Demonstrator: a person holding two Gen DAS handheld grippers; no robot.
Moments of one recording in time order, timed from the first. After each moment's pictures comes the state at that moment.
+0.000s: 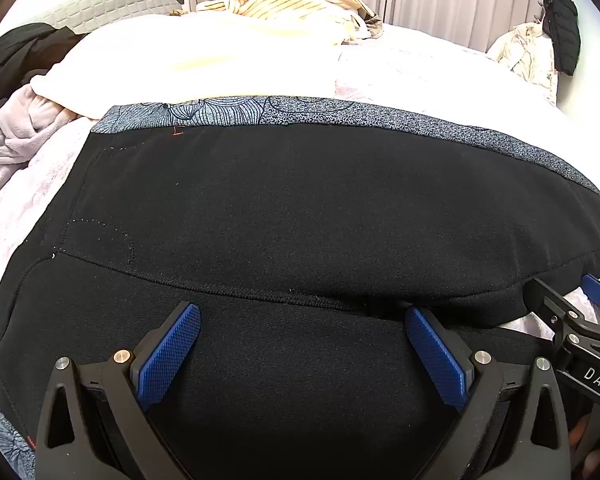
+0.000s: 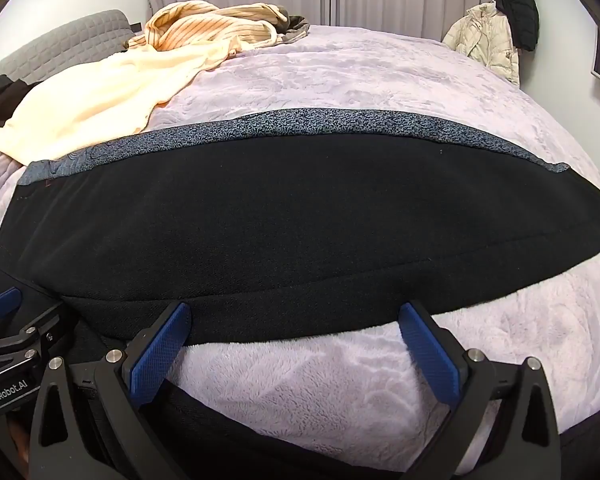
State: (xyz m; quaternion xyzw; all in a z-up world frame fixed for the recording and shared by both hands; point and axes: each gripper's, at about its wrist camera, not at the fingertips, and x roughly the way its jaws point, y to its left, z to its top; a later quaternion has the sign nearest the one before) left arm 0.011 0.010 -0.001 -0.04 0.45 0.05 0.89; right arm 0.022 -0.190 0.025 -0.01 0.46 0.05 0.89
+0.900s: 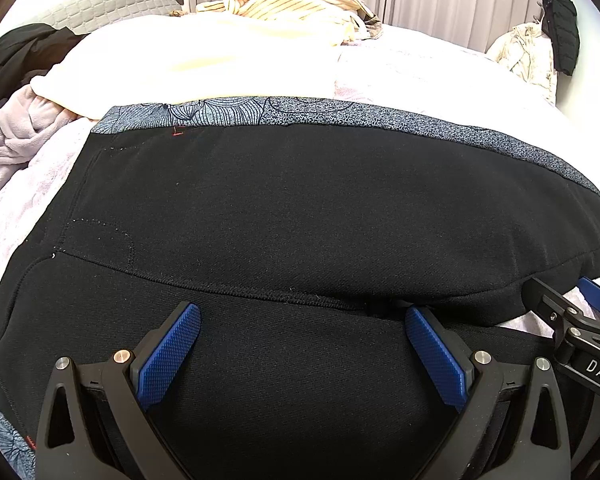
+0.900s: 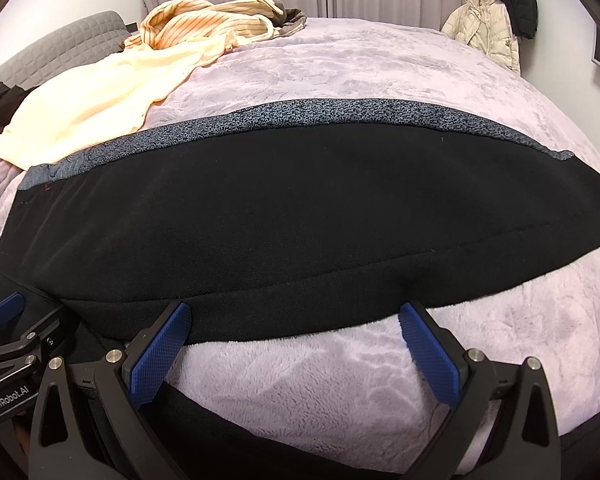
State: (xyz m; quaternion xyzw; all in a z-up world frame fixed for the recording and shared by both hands) left arm 0.008 0.012 -0.002 -0.04 0.45 0.05 0.89; right arm 0.026 -0.200 0.023 0.01 0.47 0.05 0.88
